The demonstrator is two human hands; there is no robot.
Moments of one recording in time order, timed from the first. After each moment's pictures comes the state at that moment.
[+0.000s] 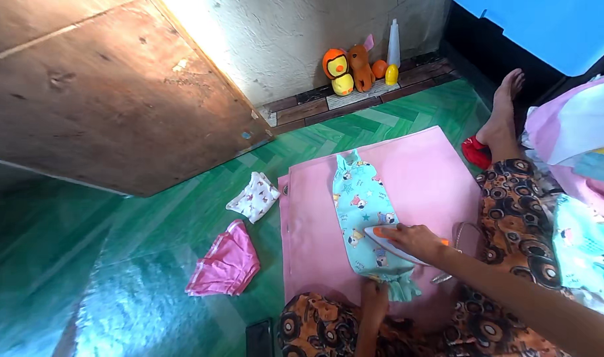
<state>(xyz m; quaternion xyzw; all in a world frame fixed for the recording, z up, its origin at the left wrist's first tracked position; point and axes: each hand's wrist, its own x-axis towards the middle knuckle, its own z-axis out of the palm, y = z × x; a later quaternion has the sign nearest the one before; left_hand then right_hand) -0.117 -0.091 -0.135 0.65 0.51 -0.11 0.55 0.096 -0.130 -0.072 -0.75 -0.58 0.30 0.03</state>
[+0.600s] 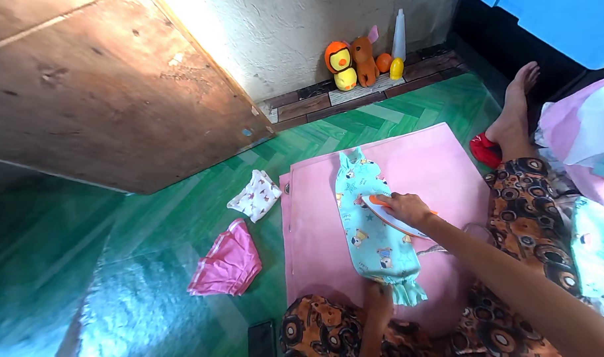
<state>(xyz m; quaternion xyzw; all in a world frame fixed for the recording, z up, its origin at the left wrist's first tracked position) -0.113 -0.090 -0.131 0.64 0.53 -0.13 0.54 0.141 -0.059 -0.064 -0.79 -0.54 0.28 0.04</state>
